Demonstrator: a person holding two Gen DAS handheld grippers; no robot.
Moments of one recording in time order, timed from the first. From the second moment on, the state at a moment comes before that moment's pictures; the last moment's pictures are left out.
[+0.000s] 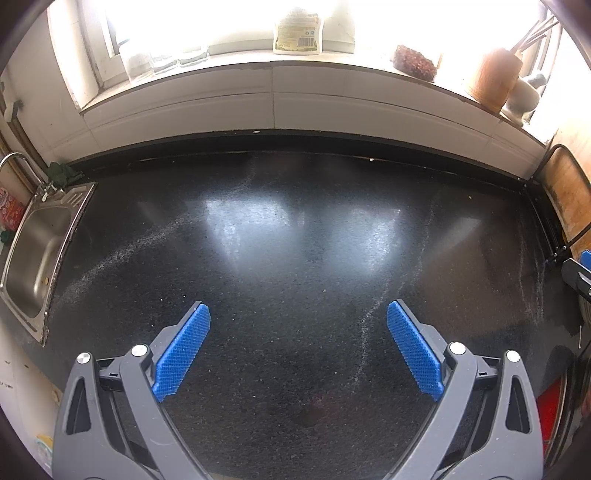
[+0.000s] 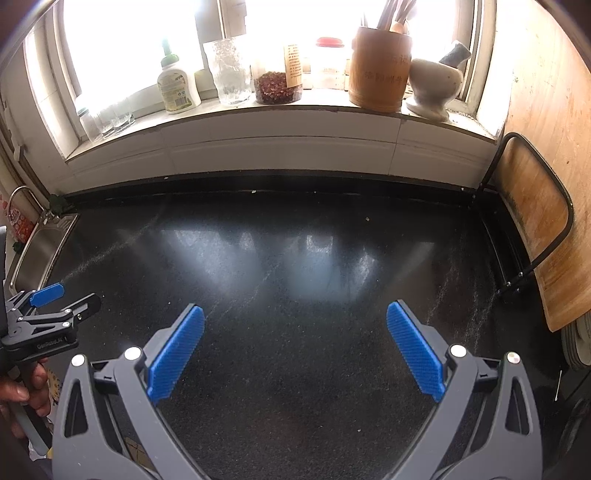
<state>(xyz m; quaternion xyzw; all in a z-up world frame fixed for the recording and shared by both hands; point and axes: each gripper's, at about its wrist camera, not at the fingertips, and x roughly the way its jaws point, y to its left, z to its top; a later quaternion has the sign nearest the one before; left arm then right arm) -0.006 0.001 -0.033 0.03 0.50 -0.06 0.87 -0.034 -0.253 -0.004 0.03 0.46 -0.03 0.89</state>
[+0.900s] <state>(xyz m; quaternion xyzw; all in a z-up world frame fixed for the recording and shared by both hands) -0.004 0.003 -0.034 0.03 0.50 -0.06 0.86 -0.037 -0.252 -0.005 0.03 0.46 -0.04 0.88</state>
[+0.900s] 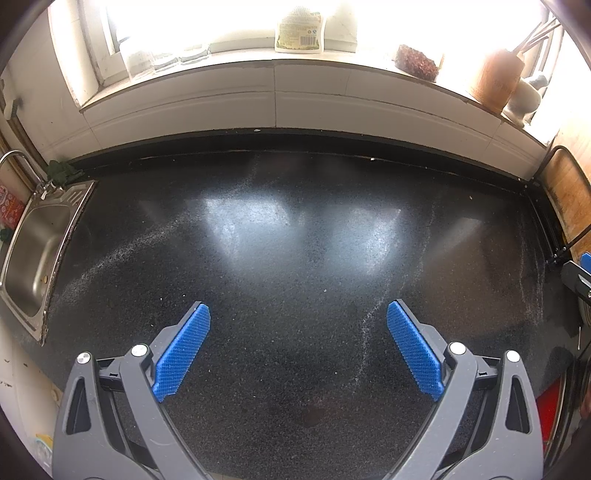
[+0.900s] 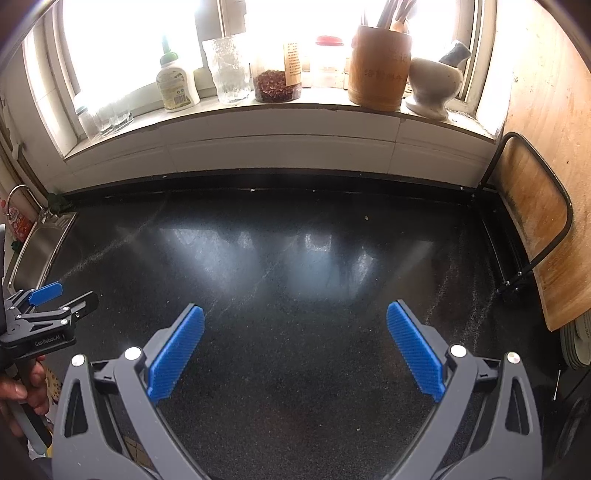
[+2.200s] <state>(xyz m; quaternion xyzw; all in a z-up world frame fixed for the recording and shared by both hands) -0.004 -0.003 -0.036 0.06 0.49 -0.06 0.87 -0.045 -0.262 -0.008 0.05 0.46 -0.04 0.89</state>
